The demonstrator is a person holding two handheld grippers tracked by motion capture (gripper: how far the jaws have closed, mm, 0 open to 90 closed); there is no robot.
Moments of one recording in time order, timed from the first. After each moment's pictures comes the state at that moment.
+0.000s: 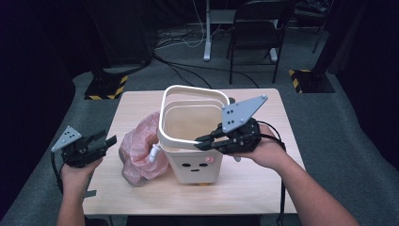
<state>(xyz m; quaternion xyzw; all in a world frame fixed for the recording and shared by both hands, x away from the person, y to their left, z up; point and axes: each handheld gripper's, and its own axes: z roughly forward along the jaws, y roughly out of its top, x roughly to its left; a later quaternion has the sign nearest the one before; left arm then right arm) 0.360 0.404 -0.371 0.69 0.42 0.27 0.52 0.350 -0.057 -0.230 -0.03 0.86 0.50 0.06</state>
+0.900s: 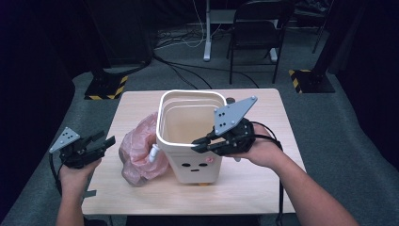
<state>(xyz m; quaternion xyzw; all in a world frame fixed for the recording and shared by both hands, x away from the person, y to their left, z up) 0.357 0.406 -0.372 0.69 0.43 0.27 0.52 0.352 -0.046 -0.233 -0.04 0.88 0.47 0.06</state>
